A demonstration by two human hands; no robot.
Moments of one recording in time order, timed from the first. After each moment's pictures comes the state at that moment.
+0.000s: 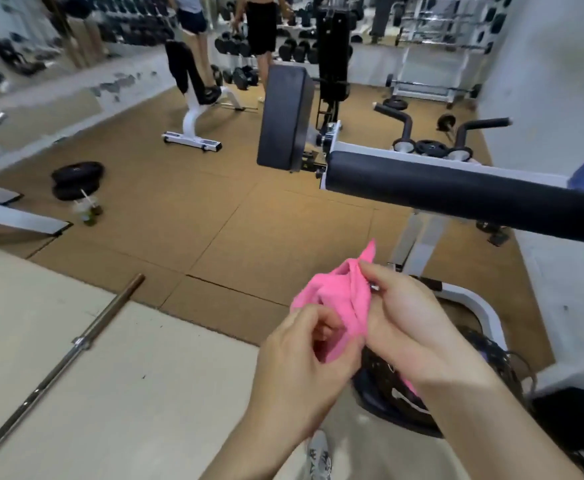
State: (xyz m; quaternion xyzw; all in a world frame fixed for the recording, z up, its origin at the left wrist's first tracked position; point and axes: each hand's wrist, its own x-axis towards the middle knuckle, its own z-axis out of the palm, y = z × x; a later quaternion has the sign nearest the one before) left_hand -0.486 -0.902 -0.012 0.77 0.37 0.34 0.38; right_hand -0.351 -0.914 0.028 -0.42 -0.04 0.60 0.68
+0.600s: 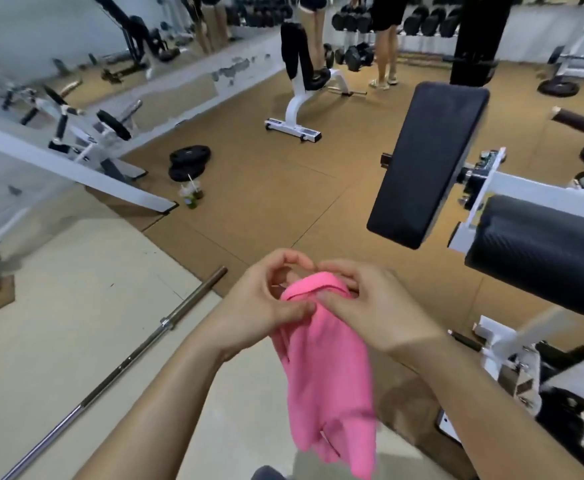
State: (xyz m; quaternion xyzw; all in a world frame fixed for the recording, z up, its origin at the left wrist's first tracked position) left_hand -0.511 -0.599 0.001 0.65 0.41 0.29 0.57; right_hand -0.338 -0.641 0.010 -0.59 -0.64 0.36 0.33
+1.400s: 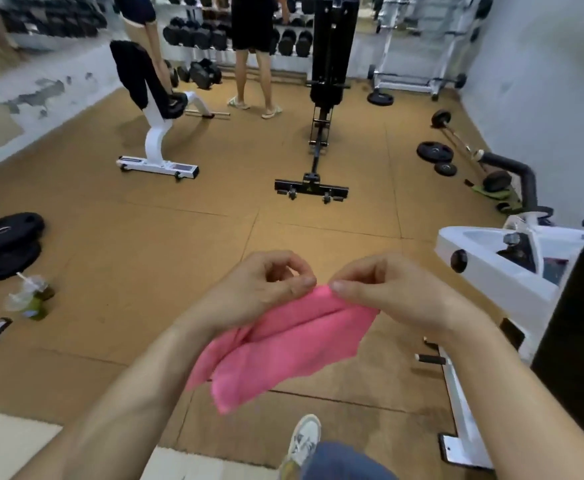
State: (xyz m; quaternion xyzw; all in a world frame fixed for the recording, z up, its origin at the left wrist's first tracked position) left_hand -0.490 -0.142 0.001 0.78 0.20 0.09 0.59; right_hand -0.328 -0.289 0.038 -0.69 -0.46 0.42 0.35
